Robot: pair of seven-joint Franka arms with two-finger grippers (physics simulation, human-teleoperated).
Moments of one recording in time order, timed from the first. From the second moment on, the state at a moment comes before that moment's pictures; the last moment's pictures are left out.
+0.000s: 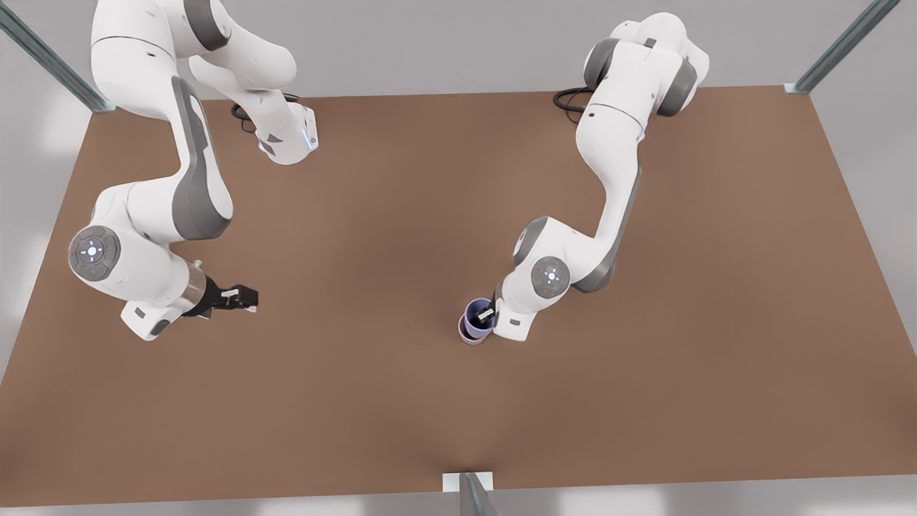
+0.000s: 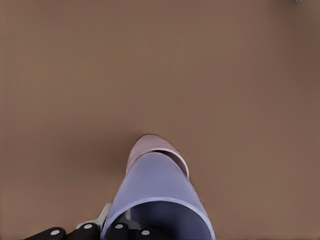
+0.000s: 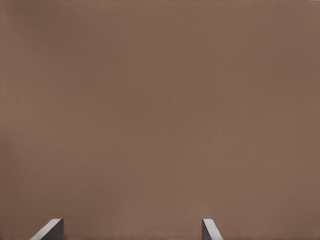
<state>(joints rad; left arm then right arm) -0.60 0.76 0.06 -1.22 -0.32 1.98 -0.96 -0.07 0.33 0.20 -1.45 0.01 1.74 0.02</state>
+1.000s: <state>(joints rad) -0.63 0.78 0.06 -1.23 -0.35 2.02 -0.96 -0.07 0.33 0.21 -1.45 0.01 1.75 0.02</state>
